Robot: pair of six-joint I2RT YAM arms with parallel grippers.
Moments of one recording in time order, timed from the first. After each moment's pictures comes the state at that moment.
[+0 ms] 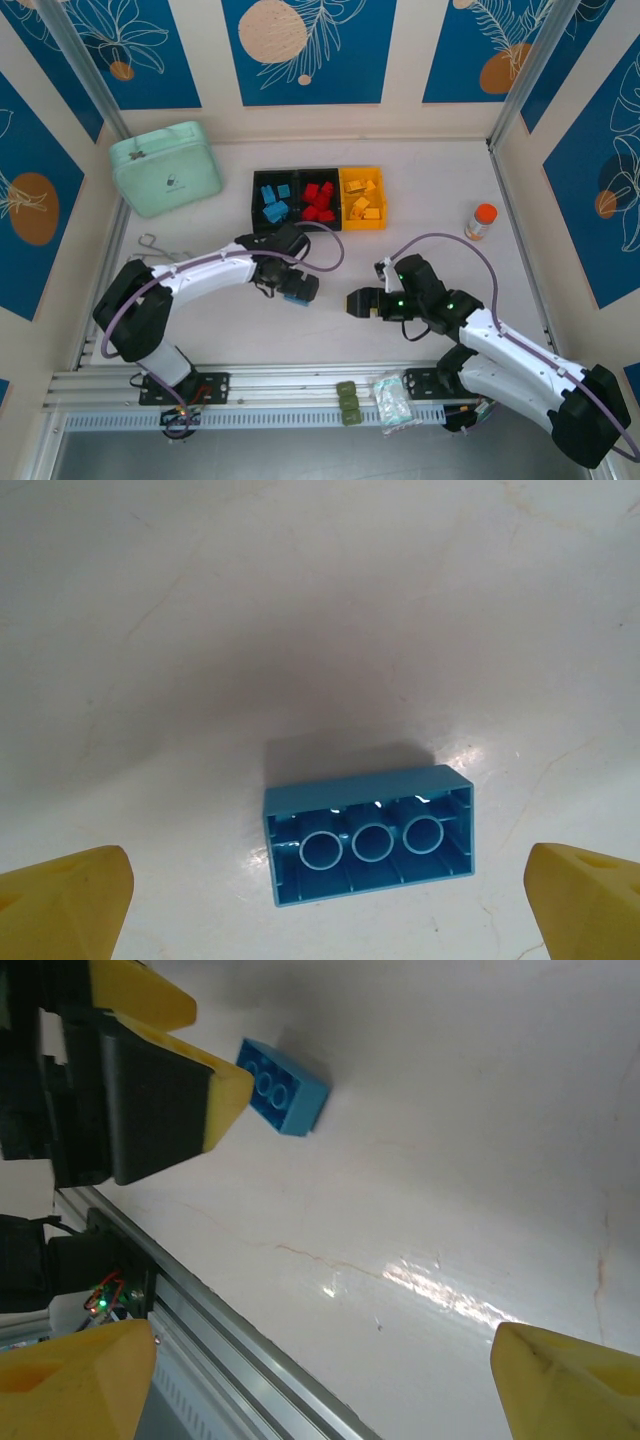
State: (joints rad) left arm -0.81 1.59 1.03 -0.69 0.02 -0.39; right arm 0.66 0.82 0.44 -0.42 -0.42 0.74
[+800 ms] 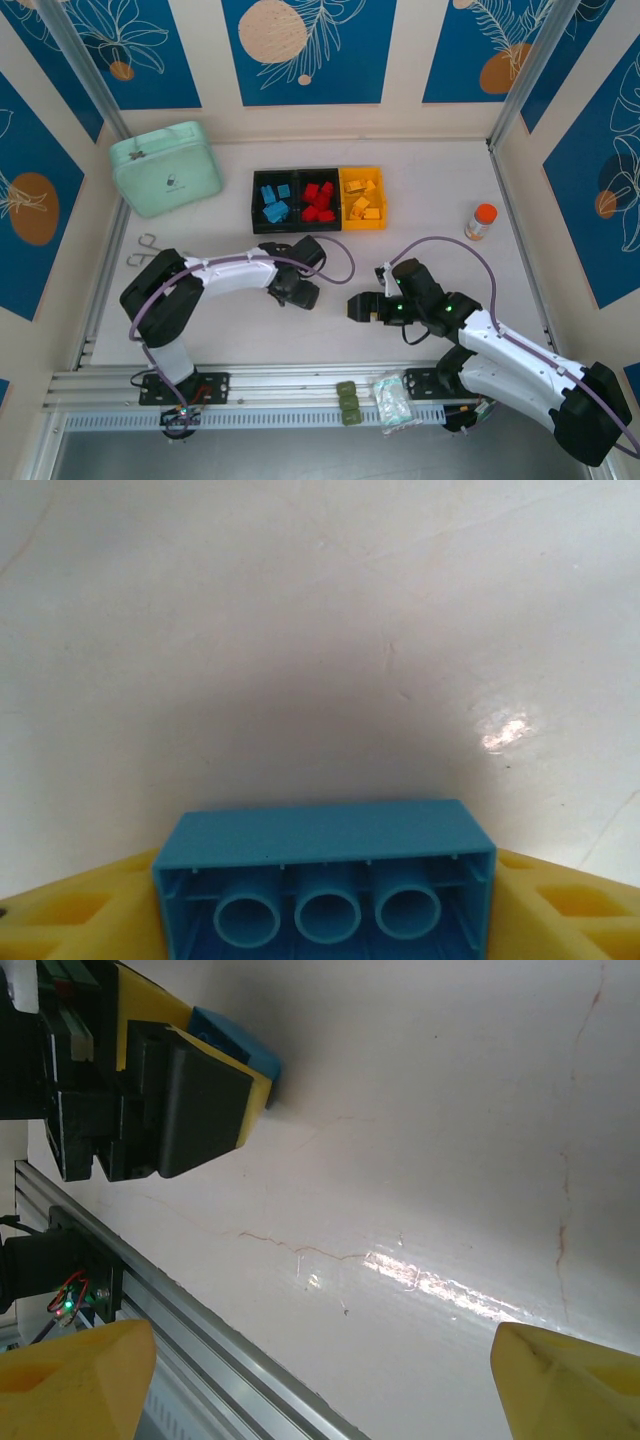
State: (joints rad) left arm -0.88 1.74 1.05 -0.68 -0.04 -0.45; right arm 0.69 0.82 0.42 -0.44 -0.37 0.75
